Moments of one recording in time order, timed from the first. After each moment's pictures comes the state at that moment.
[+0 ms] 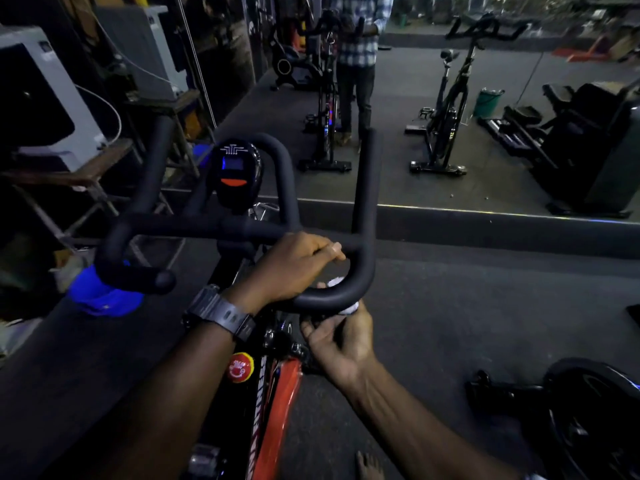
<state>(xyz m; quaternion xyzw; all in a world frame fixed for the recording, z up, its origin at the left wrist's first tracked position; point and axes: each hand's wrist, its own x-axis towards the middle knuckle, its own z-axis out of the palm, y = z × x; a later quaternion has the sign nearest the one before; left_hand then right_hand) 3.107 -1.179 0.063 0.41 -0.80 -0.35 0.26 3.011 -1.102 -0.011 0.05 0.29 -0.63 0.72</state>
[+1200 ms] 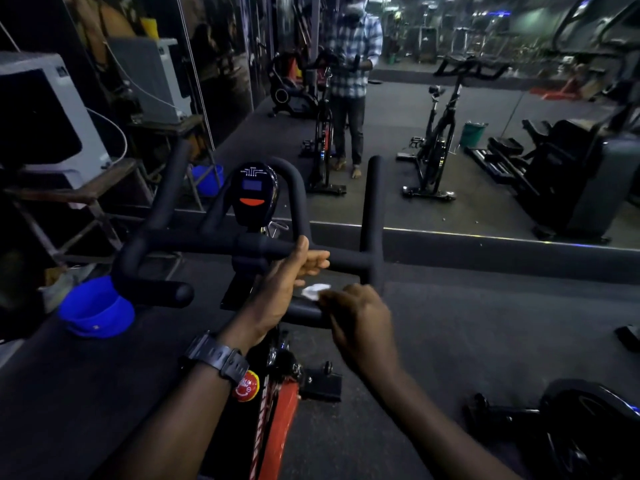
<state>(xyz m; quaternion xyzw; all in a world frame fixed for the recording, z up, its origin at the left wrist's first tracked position) 3.142 -1.156 0.058 0.42 -0.61 -0.54 0.39 3.000 -1.091 0.017 -0.70 0.57 -0.42 -0.01</state>
